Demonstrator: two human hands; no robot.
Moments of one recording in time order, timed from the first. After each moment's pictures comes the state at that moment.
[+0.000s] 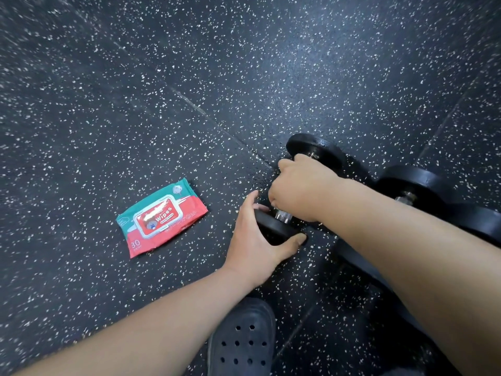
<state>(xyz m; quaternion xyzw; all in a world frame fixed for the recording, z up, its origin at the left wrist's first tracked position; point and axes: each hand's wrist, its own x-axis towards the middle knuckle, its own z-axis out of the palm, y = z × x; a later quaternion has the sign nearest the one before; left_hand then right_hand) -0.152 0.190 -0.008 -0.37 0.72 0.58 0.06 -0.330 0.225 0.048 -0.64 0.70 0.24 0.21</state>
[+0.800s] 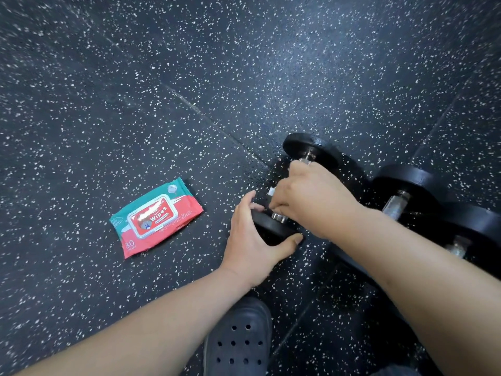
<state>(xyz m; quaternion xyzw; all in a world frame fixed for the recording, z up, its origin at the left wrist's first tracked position) -0.152 0.194 -0.011 -0.37 0.73 0.58 0.04 -0.324 0.267 0.036 -0.61 0.78 0.03 0.15</state>
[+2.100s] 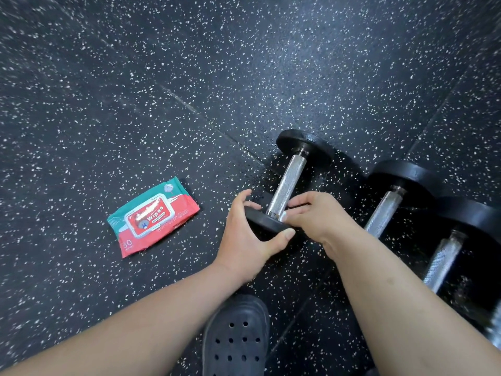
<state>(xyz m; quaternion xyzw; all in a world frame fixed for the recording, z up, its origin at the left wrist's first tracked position) -0.150 0.188 -0.016 -0.35 0.74 0.58 0.04 -0.289 0.298 0.028 0.08 0.80 -0.35 0.47</state>
